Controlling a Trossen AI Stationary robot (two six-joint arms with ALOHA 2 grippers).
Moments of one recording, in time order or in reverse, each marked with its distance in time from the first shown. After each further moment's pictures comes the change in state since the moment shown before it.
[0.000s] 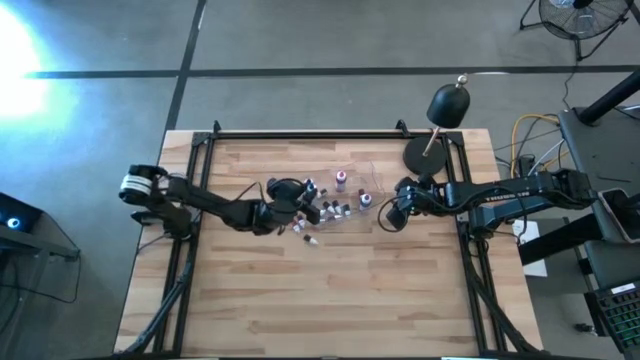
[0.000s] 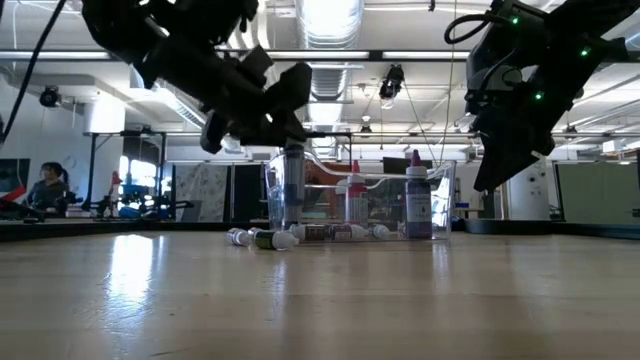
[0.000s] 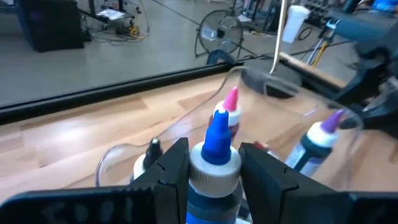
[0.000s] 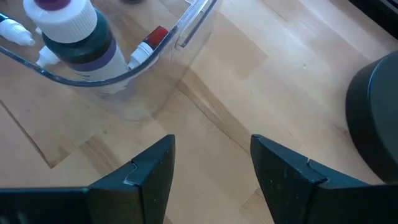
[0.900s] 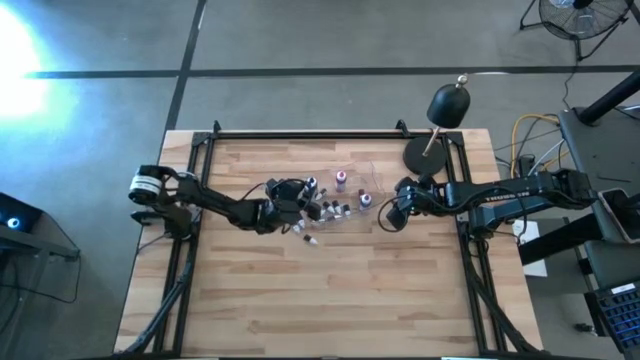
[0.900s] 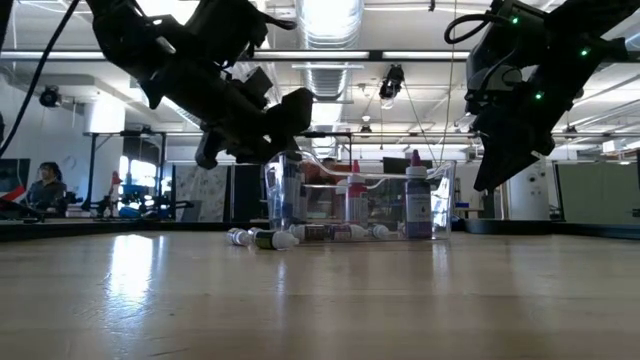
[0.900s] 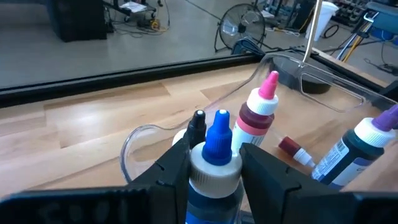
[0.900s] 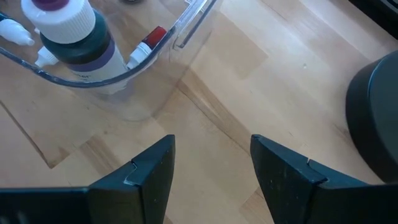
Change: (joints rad) left arm 0.027 0.069 -0.003 -0.024 -0.030 -0.086; right arm 0.000 0.000 0.000 0.001 0.000 0.000
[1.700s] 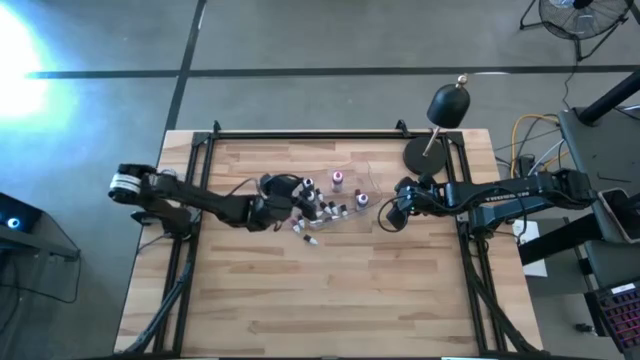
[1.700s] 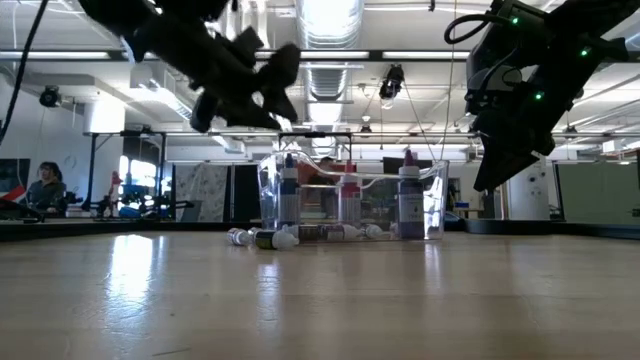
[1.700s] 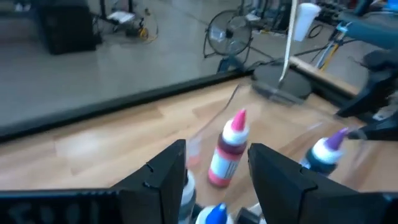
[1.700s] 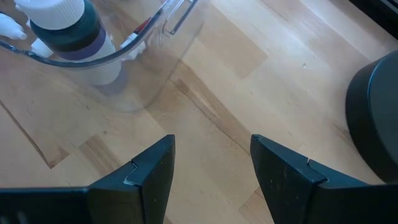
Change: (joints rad) left arm -0.020 -0.174 0.022 -0.145 0.007 0.068; right arm 0.000 0.000 -0.001 0.000 0.000 0.000
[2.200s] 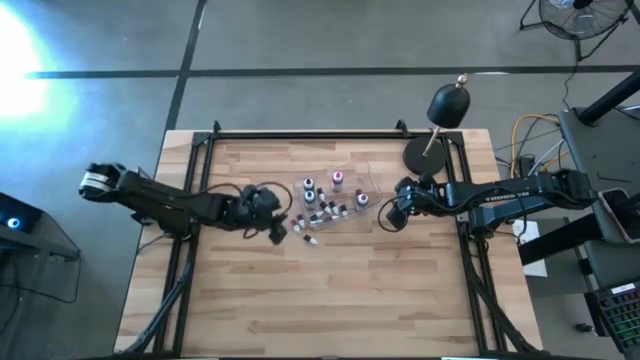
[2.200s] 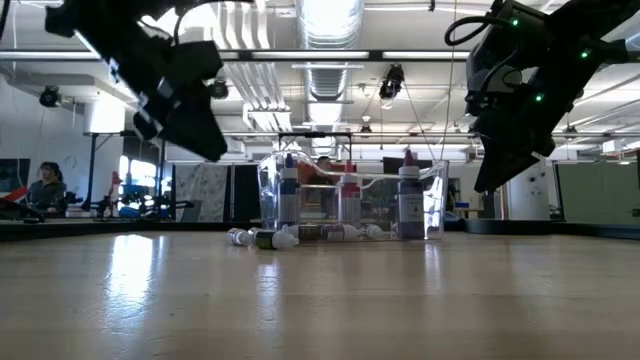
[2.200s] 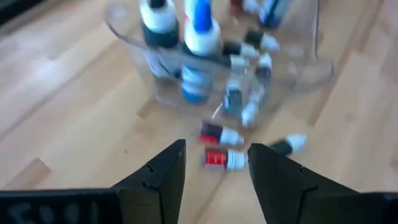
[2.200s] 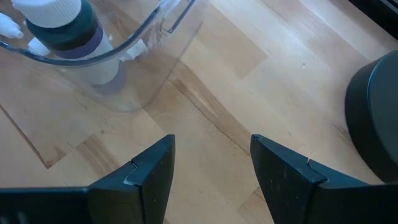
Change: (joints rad) left arm -0.077 -0.270 -0.062 -0.622 0.394 -0.079; right arm -0.003 0.000 -0.006 0.007 0.002 -0.005
